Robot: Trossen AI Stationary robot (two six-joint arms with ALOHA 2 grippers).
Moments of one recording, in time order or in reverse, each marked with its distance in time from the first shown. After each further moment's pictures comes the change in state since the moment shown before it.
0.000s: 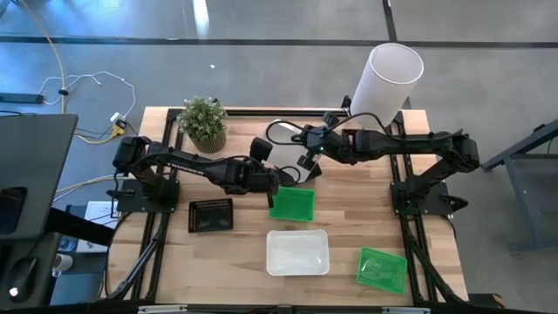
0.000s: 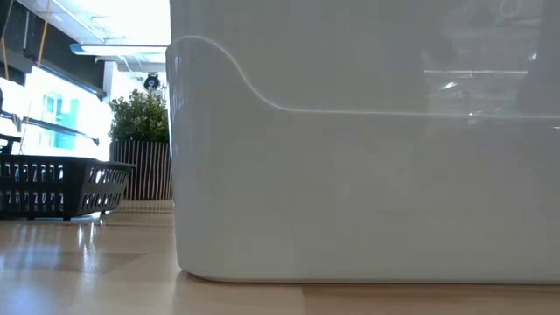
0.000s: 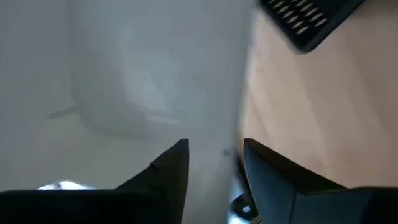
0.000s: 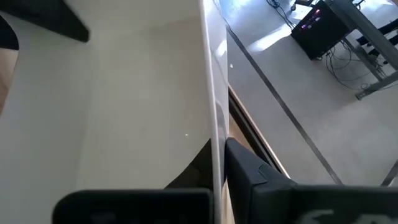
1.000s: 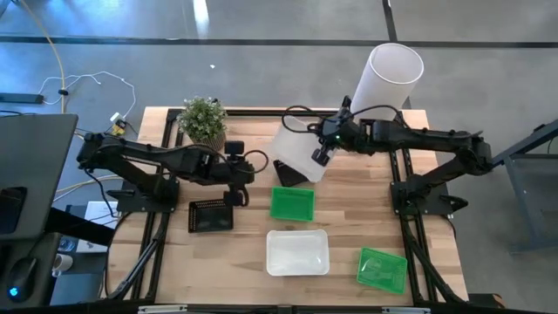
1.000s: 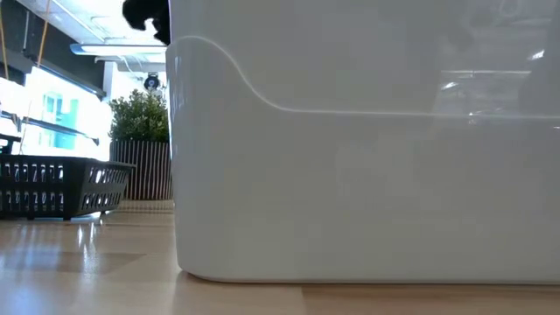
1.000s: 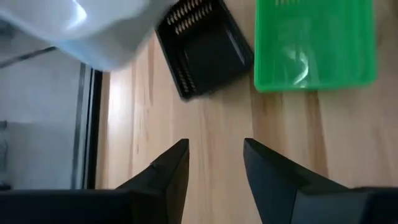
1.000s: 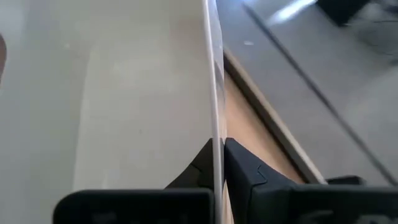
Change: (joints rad) left arm -0.030 -0.349 -0.102 -0.082 0.548 -0.501; right arm -0.068 -0.132 0.001 -0.185 -0.150 0.095
